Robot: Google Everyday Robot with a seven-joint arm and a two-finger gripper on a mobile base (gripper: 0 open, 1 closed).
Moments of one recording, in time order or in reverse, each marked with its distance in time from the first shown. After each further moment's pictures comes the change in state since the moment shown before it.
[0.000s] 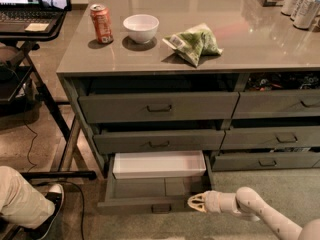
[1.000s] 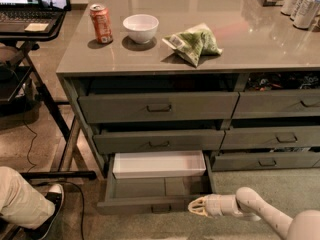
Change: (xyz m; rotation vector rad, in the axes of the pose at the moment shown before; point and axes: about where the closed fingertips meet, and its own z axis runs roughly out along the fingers) arm 0.006 0.023 0.002 -0.090 -0.019 0.184
